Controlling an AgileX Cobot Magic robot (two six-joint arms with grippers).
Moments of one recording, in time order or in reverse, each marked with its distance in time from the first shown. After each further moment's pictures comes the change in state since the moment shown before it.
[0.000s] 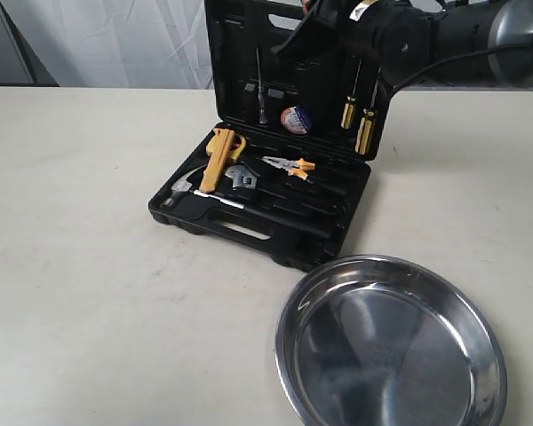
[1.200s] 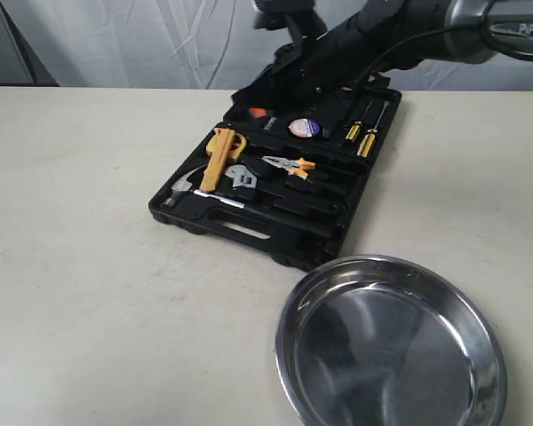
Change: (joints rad) left arm 0.000 0.000 0.000 0.000 0.000 0.000; right arm -0.008 0.184 -0.293 0.569 0.950 -0.291
